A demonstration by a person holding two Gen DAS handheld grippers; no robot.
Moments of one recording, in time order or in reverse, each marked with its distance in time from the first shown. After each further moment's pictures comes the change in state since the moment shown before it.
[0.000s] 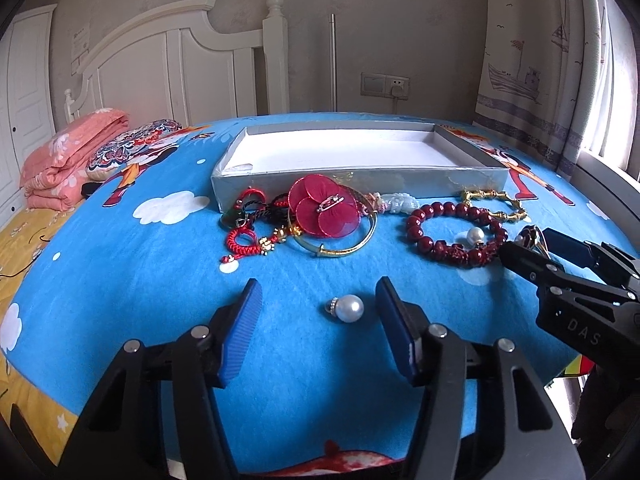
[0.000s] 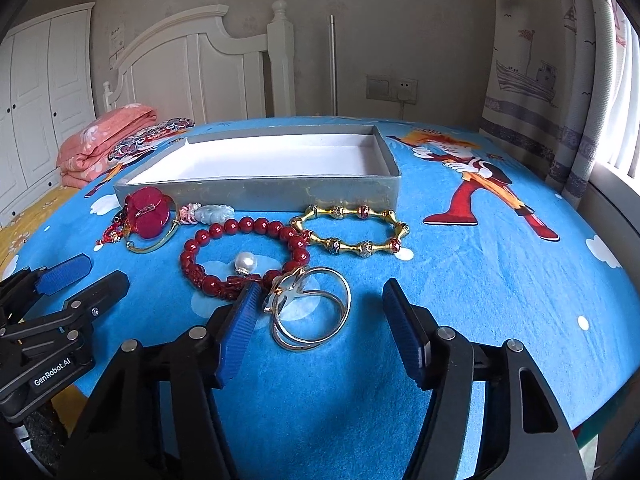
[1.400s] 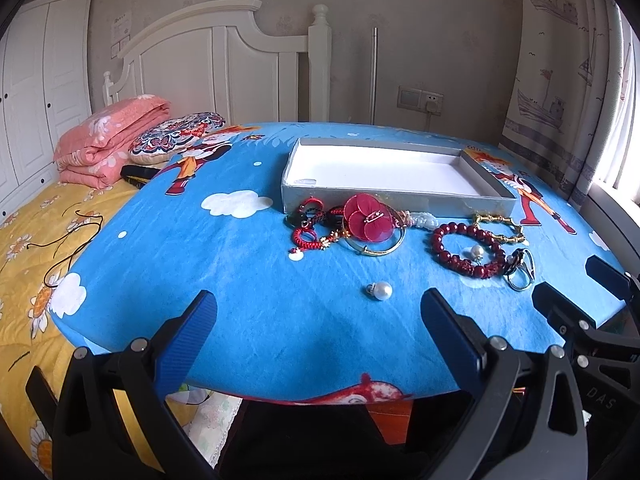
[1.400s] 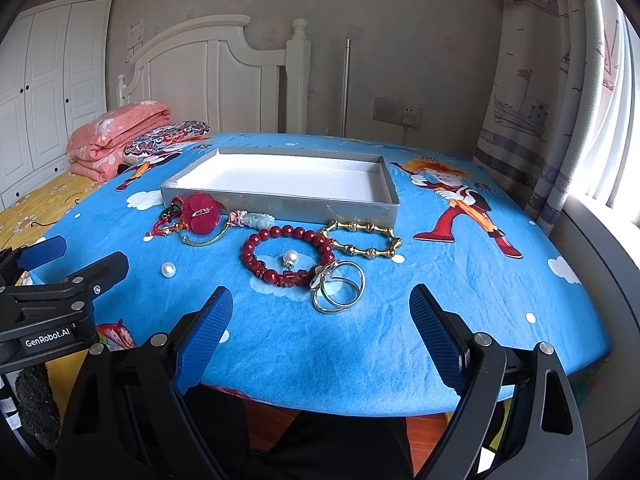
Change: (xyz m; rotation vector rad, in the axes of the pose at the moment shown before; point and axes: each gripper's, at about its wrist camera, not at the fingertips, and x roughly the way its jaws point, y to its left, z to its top) left arm -0.066 0.017 0.004 -0.093 0.013 0.109; right arm -0.070 0.024 -0.002 -0.062 -0.031 -0.031
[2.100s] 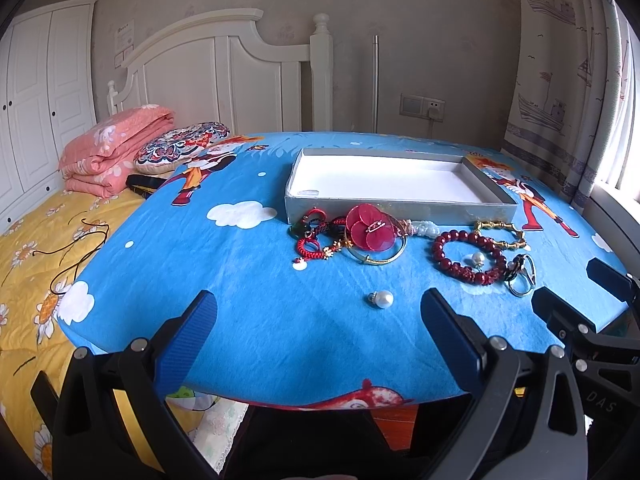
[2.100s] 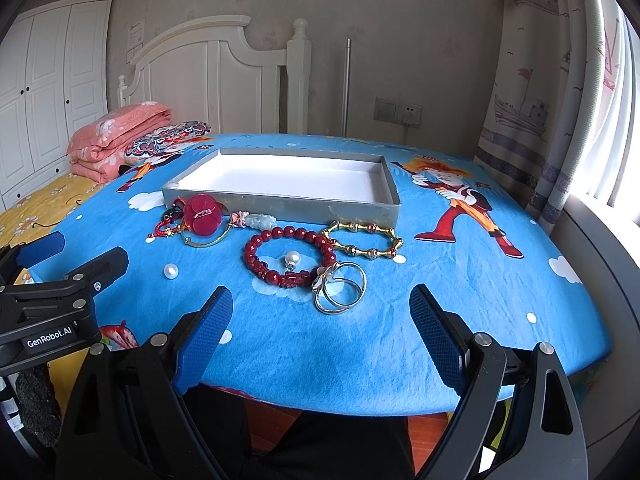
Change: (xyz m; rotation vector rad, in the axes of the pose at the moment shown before) left arm -0.006 -0.002 0.003 0.019 -0.041 0.021; right arm -0.003 0.003 0.002 -0.004 -0.003 0.001
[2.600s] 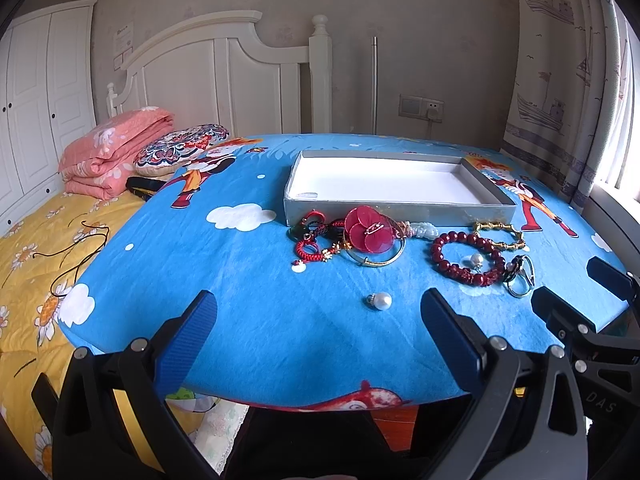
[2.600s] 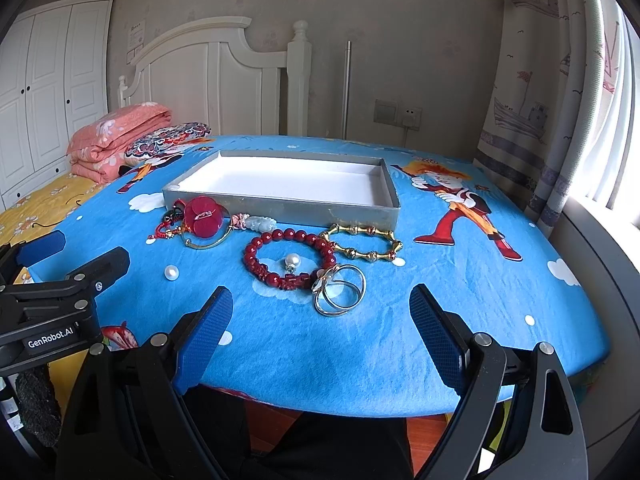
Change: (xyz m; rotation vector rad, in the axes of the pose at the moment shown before) left arm 0.000 -0.001 0.000 0.004 -0.002 0.000; right arm -0.001 -0.001 0.002 0.000 -0.004 -0.002
